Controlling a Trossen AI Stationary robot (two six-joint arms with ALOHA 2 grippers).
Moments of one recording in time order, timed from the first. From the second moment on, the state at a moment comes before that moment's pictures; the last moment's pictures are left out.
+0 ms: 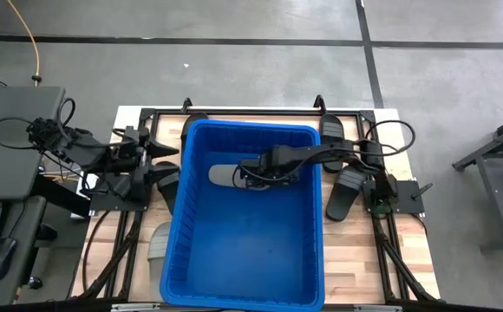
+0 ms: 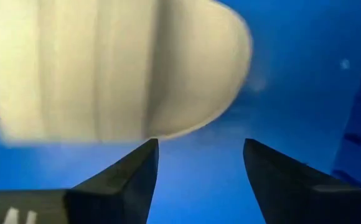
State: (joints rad) left arm -0.40 0.75 1.16 -0.66 -0.63 -0.51; right arm -0.03 2.09 1.72 -1.14 0.10 1.44
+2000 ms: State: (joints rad) left arm -1.15 1.12 1.22 -1.19 -0.33 -1.30; right arm 0.79 1.85 2.30 -1.27 0.80 0.97
